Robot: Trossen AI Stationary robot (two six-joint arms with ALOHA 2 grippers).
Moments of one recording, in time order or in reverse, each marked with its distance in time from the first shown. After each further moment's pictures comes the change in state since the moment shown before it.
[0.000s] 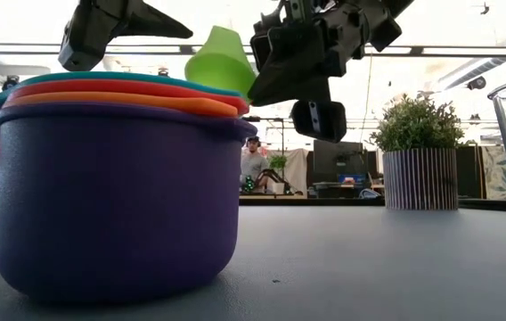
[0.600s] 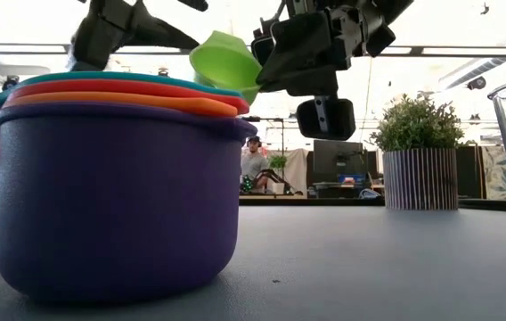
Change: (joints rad) left arm 0.027 0.004 -0.002 0.005 0.077 0.036; right arm -0.028 0.000 -0.001 0.007 -0.151 0.095
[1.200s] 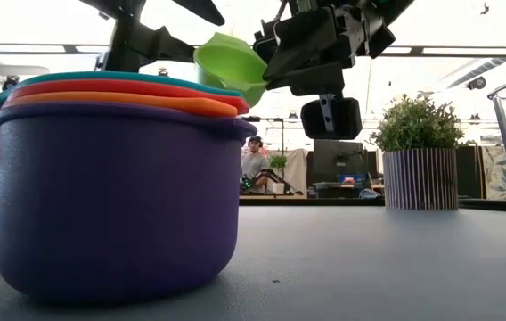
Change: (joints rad) left arm 0.048 0.076 0.000 0.161 -0.034 0.190; right arm -0.002 0.000 -0.001 -0.010 -0.049 0.031
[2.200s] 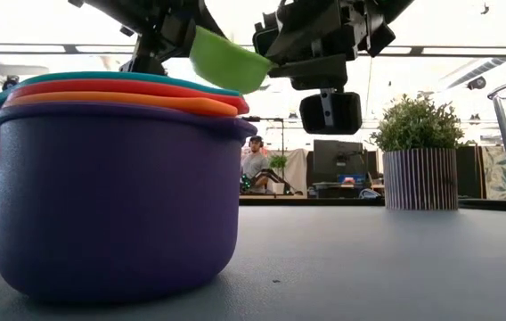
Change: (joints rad) left arm 0.053 0.001 0.000 0.030 0.090 -0.076; right arm 0.005 -0.002 0.000 0.015 -0.043 -0.012
